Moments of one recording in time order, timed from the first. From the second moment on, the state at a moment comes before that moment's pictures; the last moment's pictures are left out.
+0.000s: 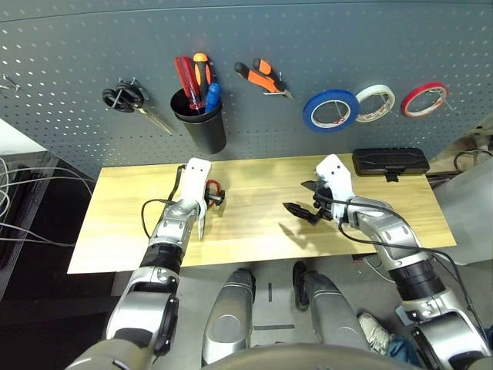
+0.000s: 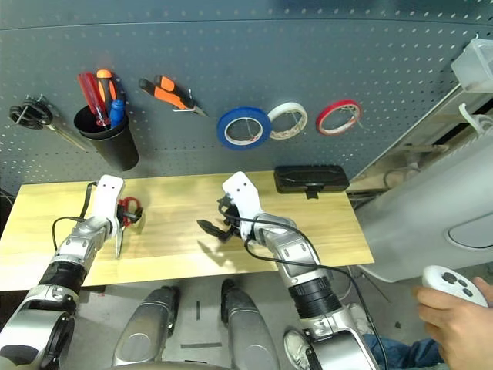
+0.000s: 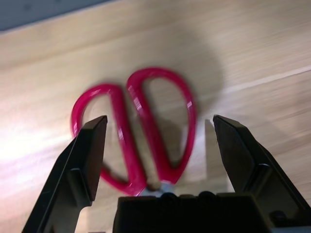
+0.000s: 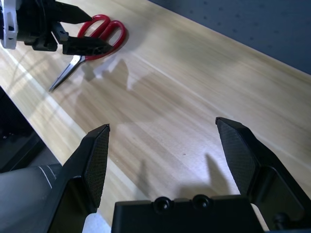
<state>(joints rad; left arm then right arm) -0.46 0.29 0.07 0.73 0.02 0.31 -0.19 -0.31 -0.31 0.24 0.02 0.12 0.53 0.69</state>
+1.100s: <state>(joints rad) -0.61 0.27 0.10 1.01 0.00 0.29 -0.17 -0.31 -0.30 0.25 -0.01 0.12 0.54 0.70</state>
